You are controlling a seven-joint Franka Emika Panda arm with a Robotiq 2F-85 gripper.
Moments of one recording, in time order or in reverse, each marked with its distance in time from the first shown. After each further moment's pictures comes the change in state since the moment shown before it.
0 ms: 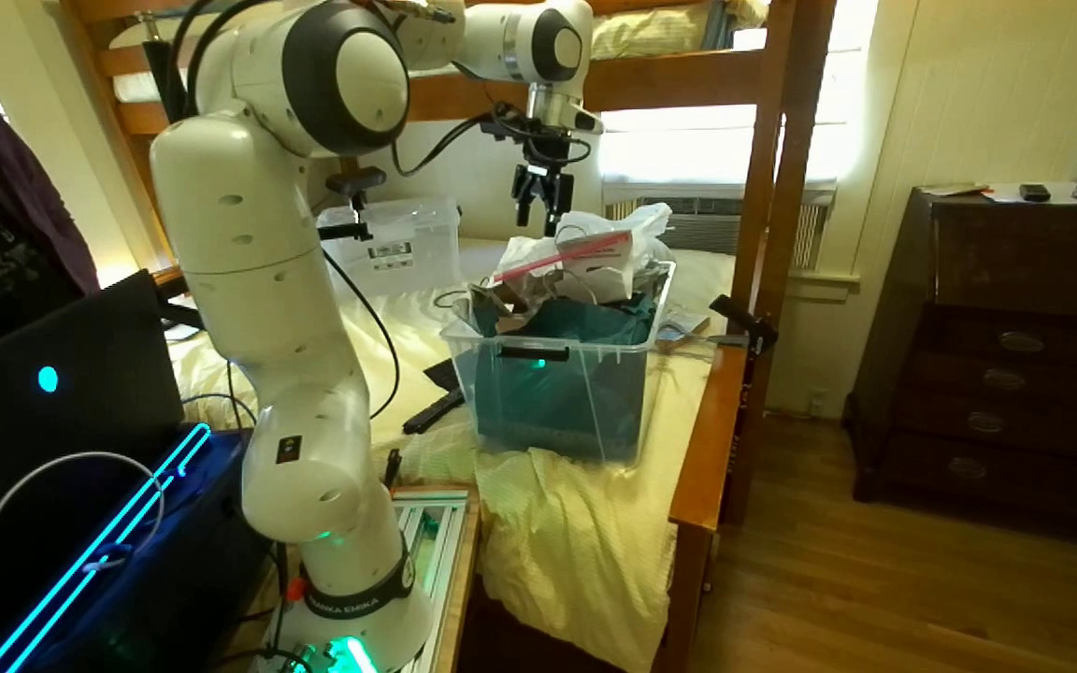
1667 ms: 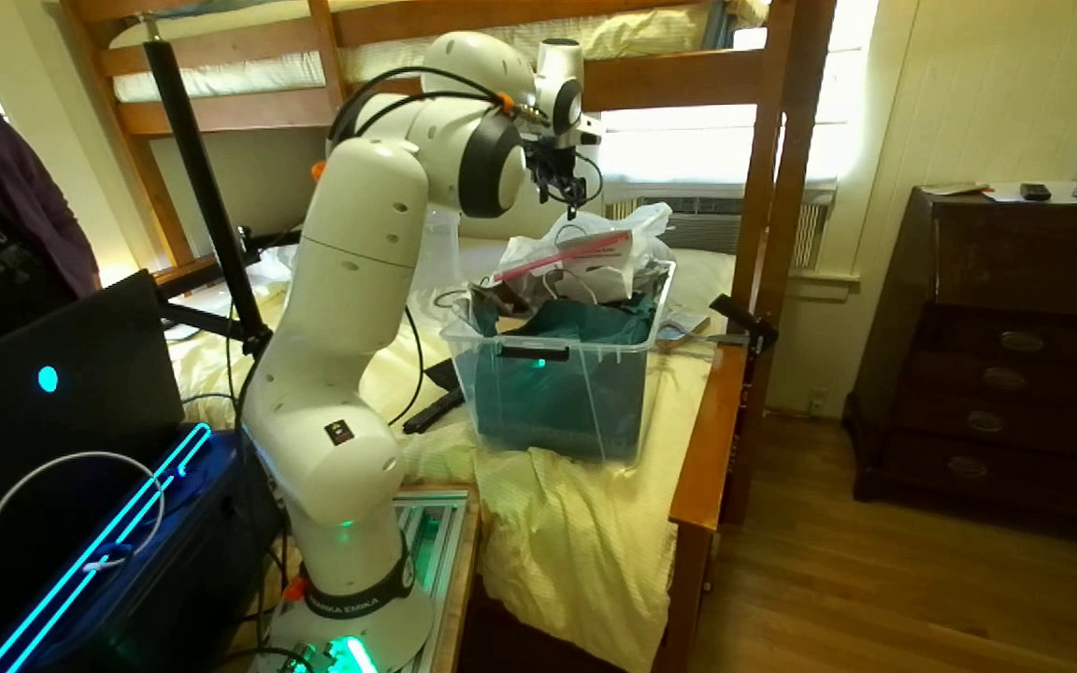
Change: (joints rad) arm 0.439 0.496 -0.164 0.395 -0.219 0.575 0.054
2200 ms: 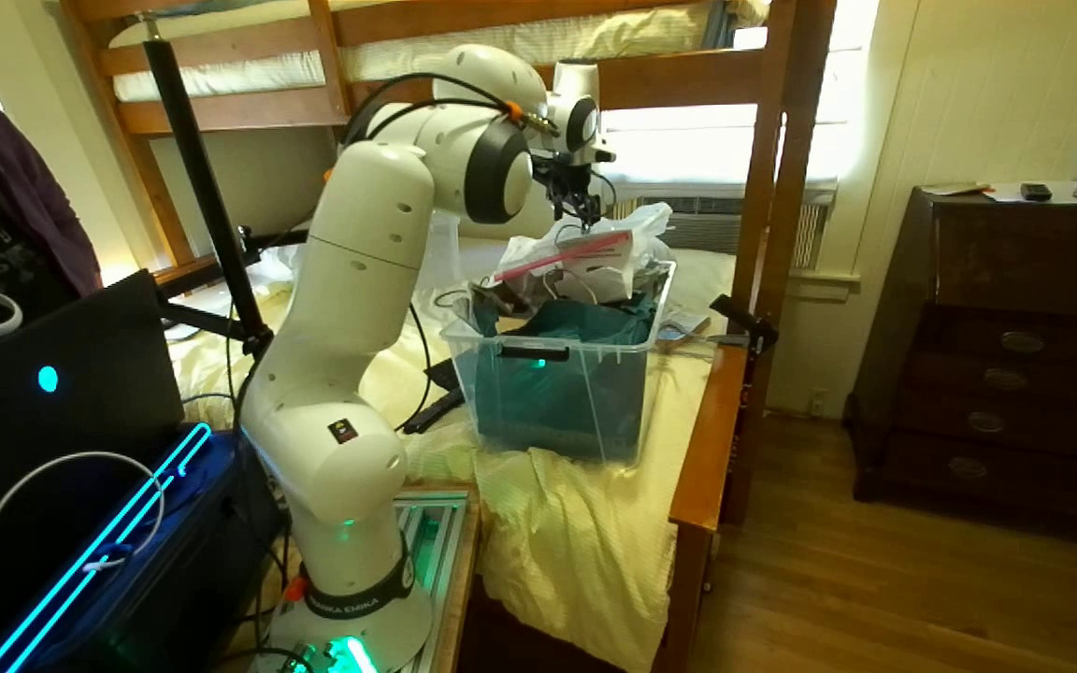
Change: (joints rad) arm 0.033 0.039 -0.094 0.000 0.011 0.004 -0.008
